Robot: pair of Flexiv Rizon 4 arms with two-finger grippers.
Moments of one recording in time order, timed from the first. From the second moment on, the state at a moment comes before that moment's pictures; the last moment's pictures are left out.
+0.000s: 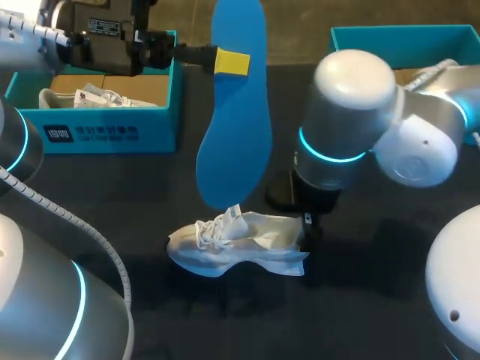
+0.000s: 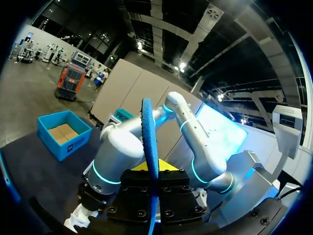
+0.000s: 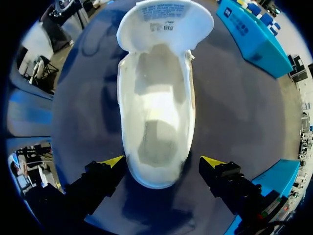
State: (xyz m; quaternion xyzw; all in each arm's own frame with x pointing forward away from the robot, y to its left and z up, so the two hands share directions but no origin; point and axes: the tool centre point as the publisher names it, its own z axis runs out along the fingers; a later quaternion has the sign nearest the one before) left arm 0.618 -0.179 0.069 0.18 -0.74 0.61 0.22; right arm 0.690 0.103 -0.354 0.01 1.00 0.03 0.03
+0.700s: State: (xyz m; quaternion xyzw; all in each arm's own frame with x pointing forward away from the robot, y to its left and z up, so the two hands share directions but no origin) left arm 0.618 -0.179 0.069 0.18 -0.74 0.61 0.22; right arm 0.692 0.113 -0.343 0.00 1.00 -0.03 0.03
